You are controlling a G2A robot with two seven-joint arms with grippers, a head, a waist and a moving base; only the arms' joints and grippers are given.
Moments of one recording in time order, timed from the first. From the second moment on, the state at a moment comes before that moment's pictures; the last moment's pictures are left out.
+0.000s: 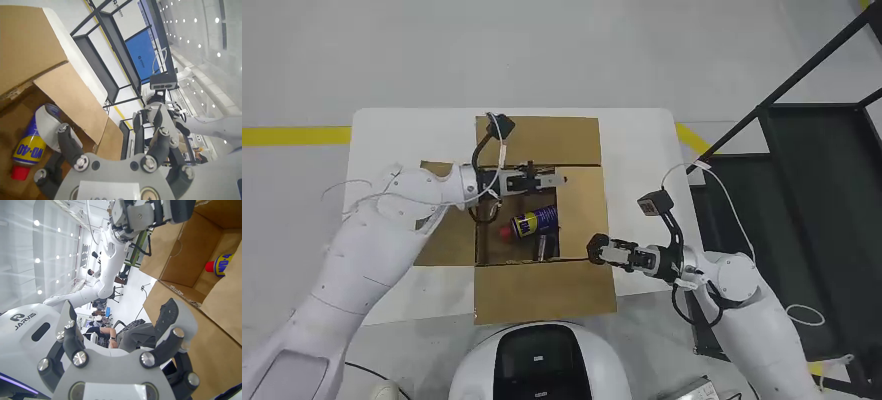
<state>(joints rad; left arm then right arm) 0.72 -1.14 -0.82 -1.38 -0.12 -0.30 -0.85 -1.58 -1.09 1.46 -1.85 0.40 -0.40 1.06</state>
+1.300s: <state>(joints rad) 0.61 -1.33 -0.57 -1.01 -0.15 -0.28 -0.66 -1.61 -1.07 1.44 -1.90 0.40 -0.33 1.10</state>
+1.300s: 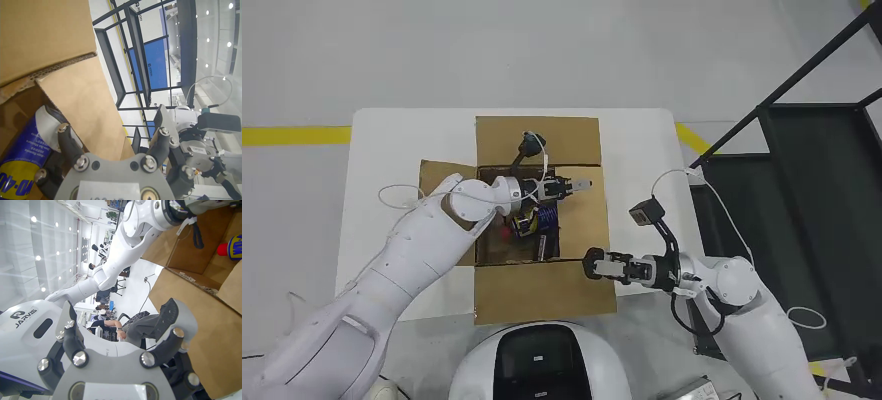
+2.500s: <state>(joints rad) 0.67 -1.35 -0.76 -1.15 -0.36 -0.42 -0.89 -1.81 -1.04 1.63 -1.98 0.32 -0.36 0.85</state>
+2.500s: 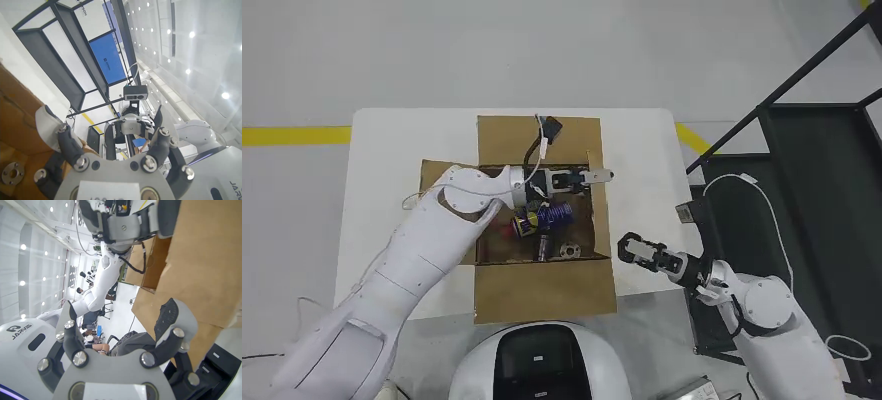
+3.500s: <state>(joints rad) 0.71 -1.37 -0.73 -1.01 -0.09 -0.32 -0.67 -1.79 -1.03 1.59 -1.96 0.45 -0.41 1.02</state>
